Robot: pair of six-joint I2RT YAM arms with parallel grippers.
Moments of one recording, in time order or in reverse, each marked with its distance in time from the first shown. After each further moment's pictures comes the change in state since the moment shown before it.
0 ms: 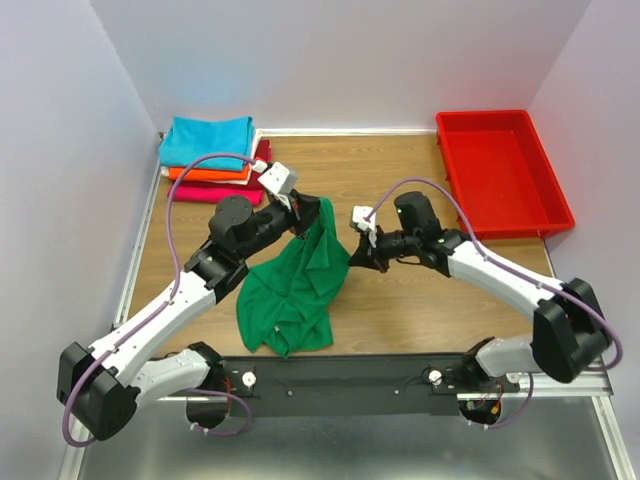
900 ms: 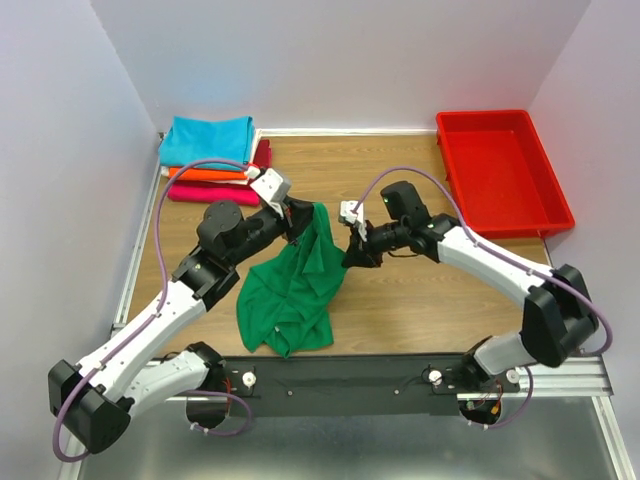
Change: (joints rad) left arm 0.005 -0.088 -0.004 -0.081 0.029 0.049; right arm 0.031 0.089 0.168 -0.175 -0.033 -0.030
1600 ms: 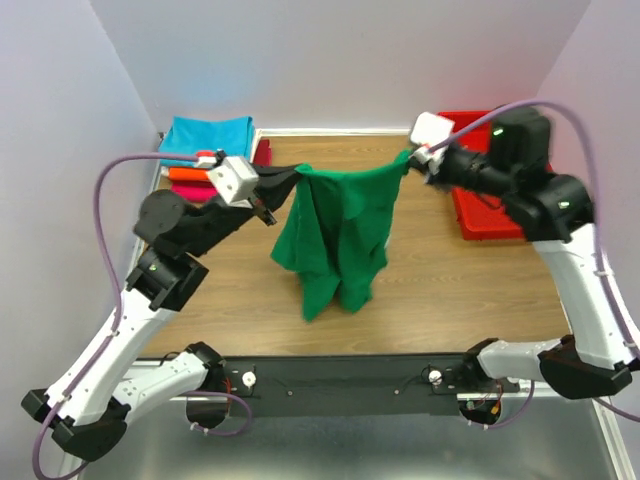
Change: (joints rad) left arm 0.001 -0.057 0.305 -0.114 0.052 0.236; right arm -0.100 -0.222 0.713 -0.521 0.401 -0.247
